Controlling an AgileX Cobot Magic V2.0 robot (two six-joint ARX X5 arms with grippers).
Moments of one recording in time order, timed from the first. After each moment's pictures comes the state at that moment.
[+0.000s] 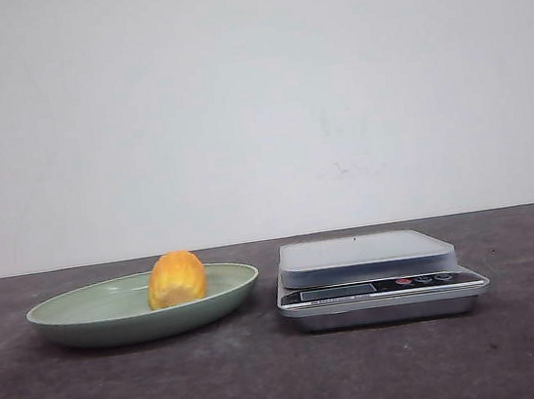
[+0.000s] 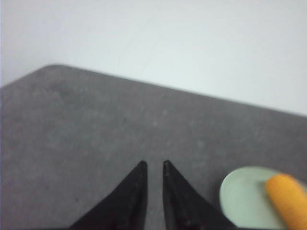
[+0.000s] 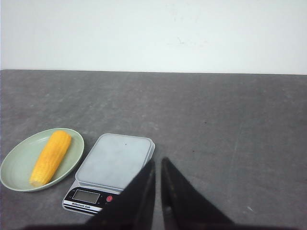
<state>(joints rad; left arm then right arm) -0.04 0.01 0.31 -0.41 -0.16 -0.18 0.59 0.32 0.97 -0.91 0.29 0.24</state>
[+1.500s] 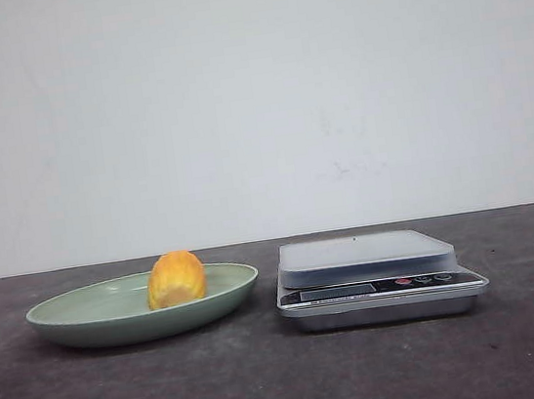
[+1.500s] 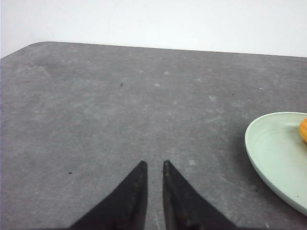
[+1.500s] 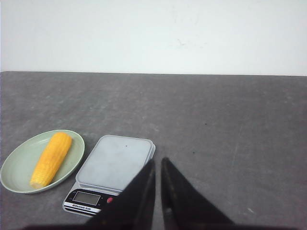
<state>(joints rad) -0.03 0.00 0.04 -0.19 -0.13 -0.05 0.59 0.32 0.97 -0.90 0.29 0.24</state>
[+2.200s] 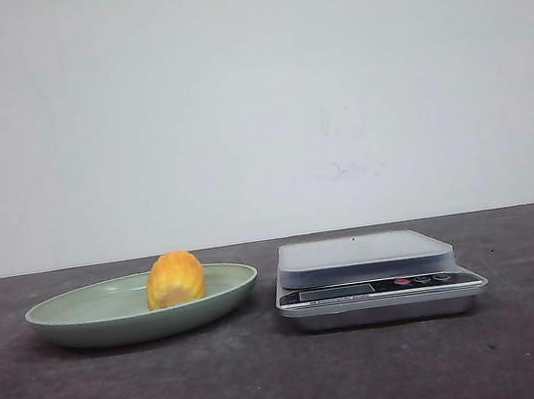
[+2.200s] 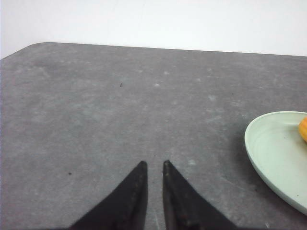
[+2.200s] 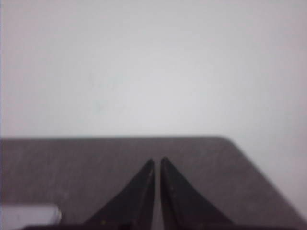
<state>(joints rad) -0.03 0.00 0.04 -0.19 -0.13 -0.04 -0.03 0.01 0.38 -0.29 0.00 0.03</state>
